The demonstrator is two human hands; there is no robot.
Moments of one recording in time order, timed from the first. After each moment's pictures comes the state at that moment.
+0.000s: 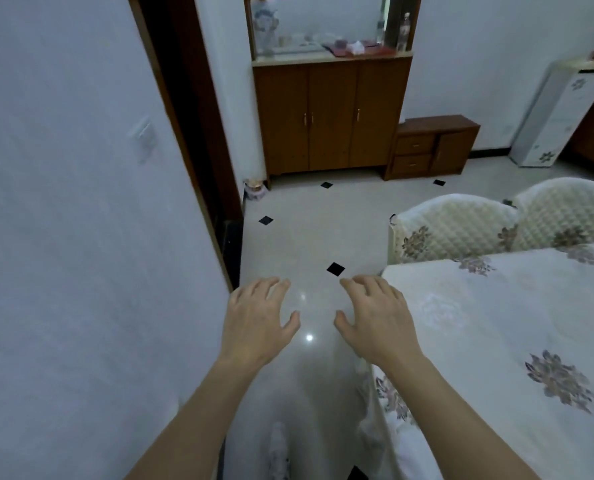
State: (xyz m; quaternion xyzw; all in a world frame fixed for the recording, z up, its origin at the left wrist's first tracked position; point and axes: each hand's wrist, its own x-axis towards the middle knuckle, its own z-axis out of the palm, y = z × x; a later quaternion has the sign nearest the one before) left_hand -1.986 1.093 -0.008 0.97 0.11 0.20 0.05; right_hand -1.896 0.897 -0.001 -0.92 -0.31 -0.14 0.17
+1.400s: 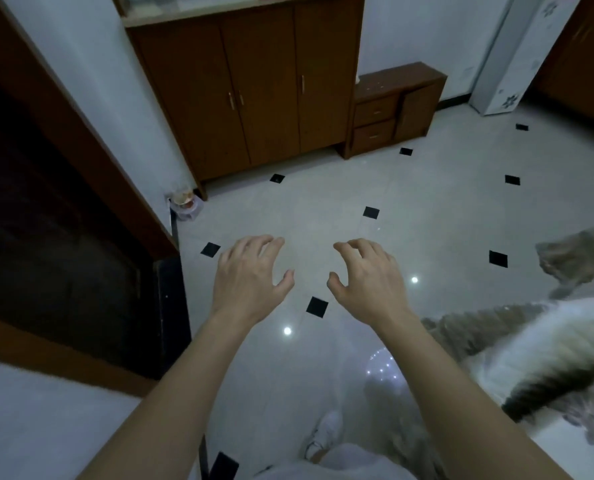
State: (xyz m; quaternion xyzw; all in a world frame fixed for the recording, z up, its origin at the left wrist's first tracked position) left_hand -1.353 1.349 -0.024 0.99 0.00 0.13 0.07; right_hand -1.314 1.140 -0.045 -0.96 -0.17 -0.11 0.18
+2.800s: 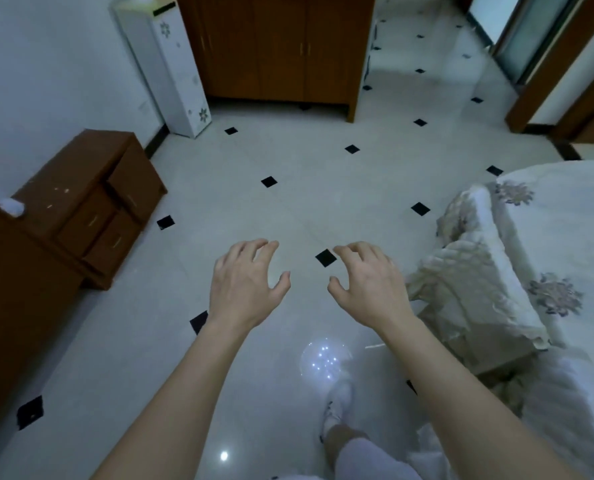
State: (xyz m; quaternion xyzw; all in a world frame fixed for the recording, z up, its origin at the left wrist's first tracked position) left_hand -0.679 0.998 -0.032 0.86 -0.48 0.08 0.16; right_hand -0.844 0.854 -0.043 -0.92 0.32 -0.19 0.07
